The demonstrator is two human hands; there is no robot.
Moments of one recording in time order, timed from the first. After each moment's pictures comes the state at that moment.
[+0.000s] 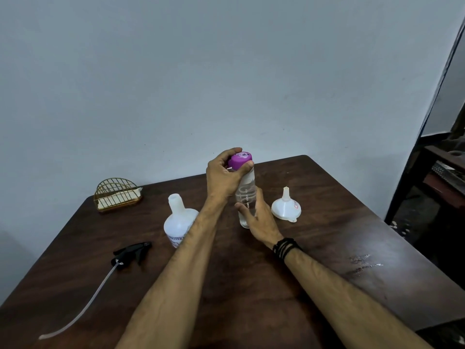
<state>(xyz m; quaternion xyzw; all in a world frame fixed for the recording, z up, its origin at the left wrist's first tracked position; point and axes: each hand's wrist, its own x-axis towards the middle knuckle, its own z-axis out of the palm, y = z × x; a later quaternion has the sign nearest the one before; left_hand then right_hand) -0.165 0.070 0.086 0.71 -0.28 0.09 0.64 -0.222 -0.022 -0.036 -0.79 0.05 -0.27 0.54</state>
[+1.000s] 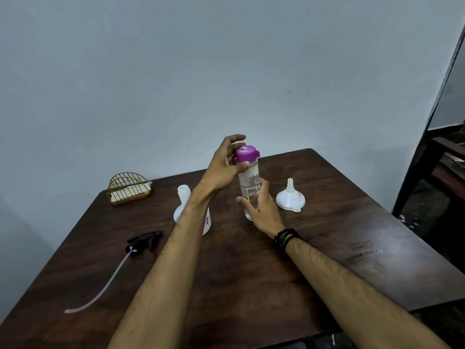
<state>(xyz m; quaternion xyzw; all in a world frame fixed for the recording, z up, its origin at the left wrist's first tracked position) -0.176 0.104 0.112 0.75 -0.37 -0.04 0.55 -0.228 -0.013 -0.034 -0.83 0.09 -0.28 0.47</state>
